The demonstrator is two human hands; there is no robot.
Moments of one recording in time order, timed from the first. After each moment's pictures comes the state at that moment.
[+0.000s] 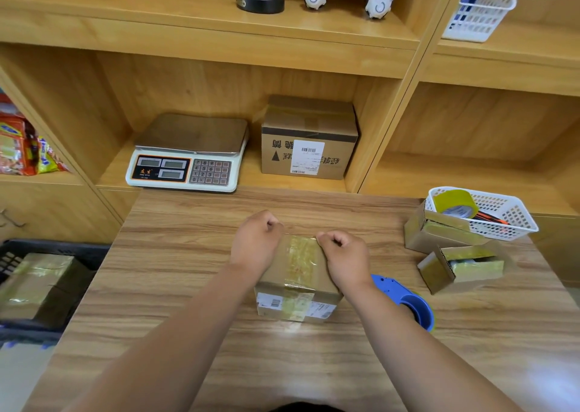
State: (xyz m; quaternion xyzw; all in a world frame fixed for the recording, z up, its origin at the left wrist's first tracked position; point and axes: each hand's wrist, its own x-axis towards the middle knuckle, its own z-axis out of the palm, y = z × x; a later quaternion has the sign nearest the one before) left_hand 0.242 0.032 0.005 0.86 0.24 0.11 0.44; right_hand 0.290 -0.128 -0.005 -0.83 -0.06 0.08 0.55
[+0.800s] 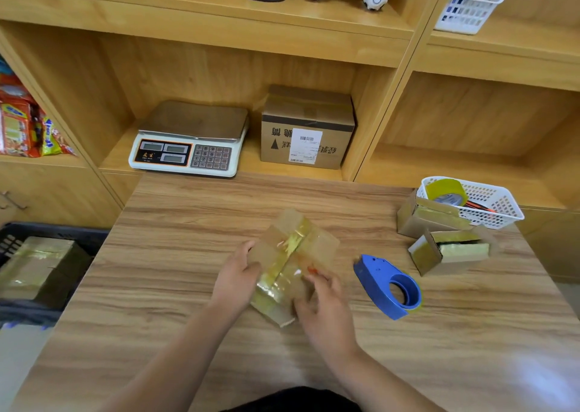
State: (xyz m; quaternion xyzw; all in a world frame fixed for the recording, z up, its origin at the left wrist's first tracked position) left_hand 0.146 0.009 -0.036 0.79 0.29 0.04 0.54; right_hand 0.167 -0.166 -0.033 -0.91 -0.18 0.08 0.36
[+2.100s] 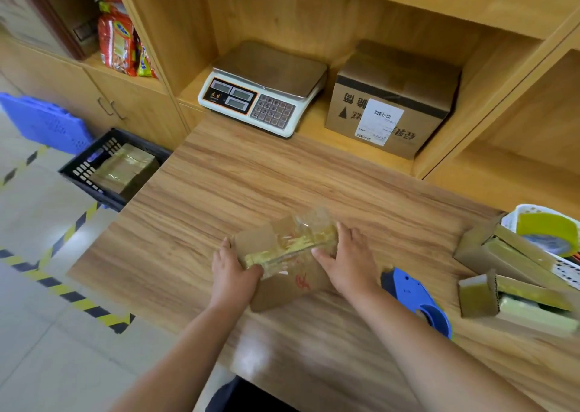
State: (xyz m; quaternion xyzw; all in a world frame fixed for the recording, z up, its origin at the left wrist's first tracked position) left_hand 0.126 -0.029 -0.083 0.69 0.56 0.10 0.45; right_hand 0.297 -0.150 -0.059 -0.92 -0.33 0.17 0.15
